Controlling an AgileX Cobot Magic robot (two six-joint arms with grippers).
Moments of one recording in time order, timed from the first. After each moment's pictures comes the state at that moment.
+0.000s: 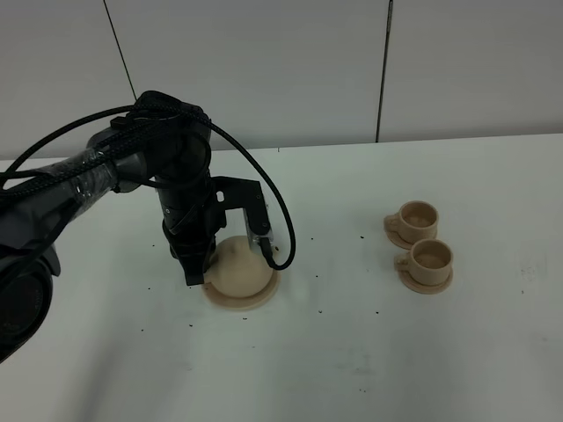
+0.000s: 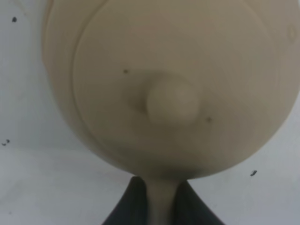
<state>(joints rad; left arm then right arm) -0.37 2.30 -1.87 0.13 1.15 0.99 -0.02 0.05 -0.48 0.09 1.07 0.05</state>
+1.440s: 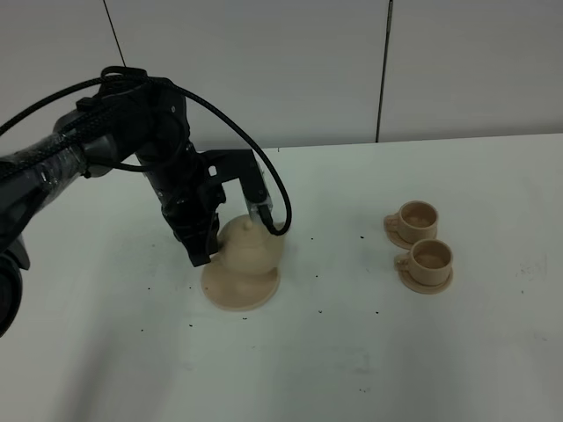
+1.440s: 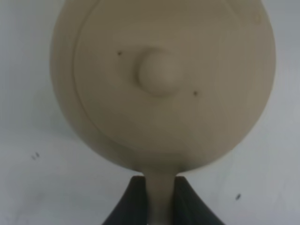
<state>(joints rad) -0.33 2.23 -1.87 -0.03 1.12 1.02 -0.02 0.05 -0.48 0.09 1.07 0.05</state>
